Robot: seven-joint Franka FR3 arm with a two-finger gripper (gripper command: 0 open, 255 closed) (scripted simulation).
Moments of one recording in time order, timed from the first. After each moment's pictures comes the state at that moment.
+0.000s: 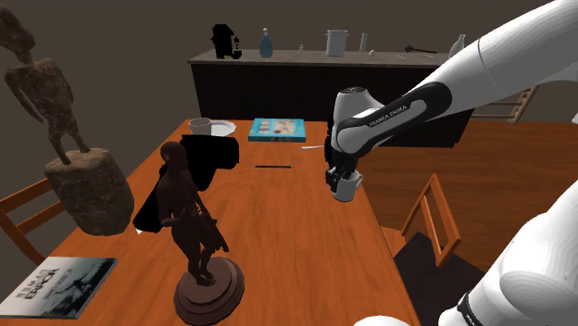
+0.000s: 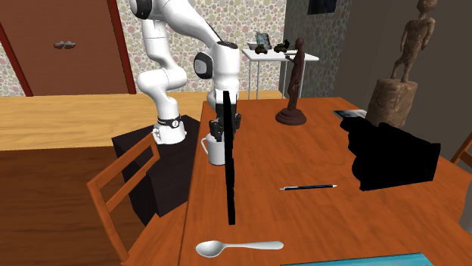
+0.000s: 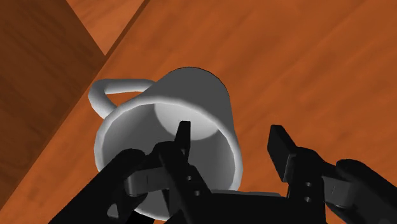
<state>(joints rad) -0.04 -0.07 0.01 -2.39 -0.09 2.33 0.01</state>
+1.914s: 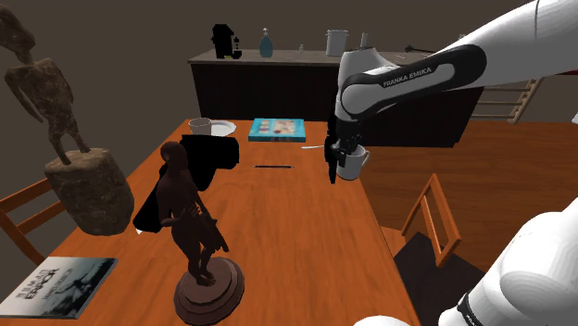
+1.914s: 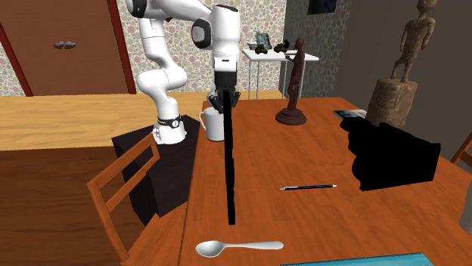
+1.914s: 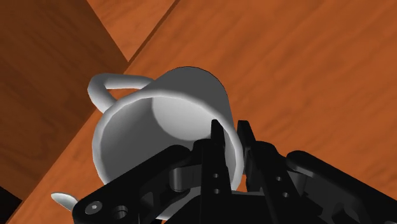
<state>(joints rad) -0.04 -0.19 0.01 -2.25 -0.07 2.06 -0.02</state>
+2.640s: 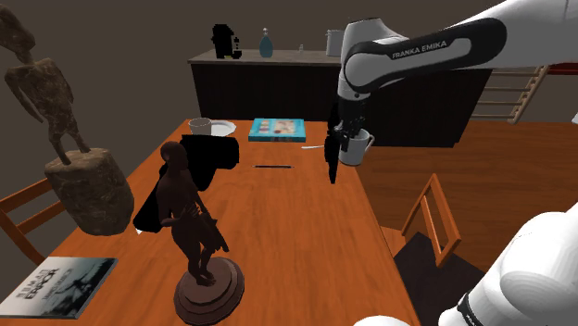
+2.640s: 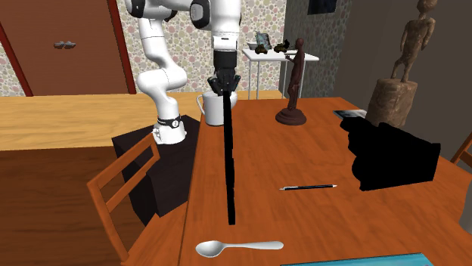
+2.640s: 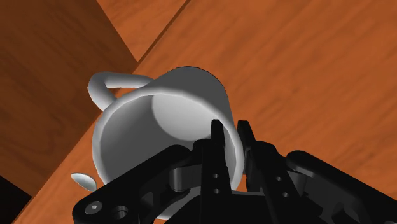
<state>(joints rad) -0.04 -0.23 0.01 -2.13 -0.06 1.91 -0.03</state>
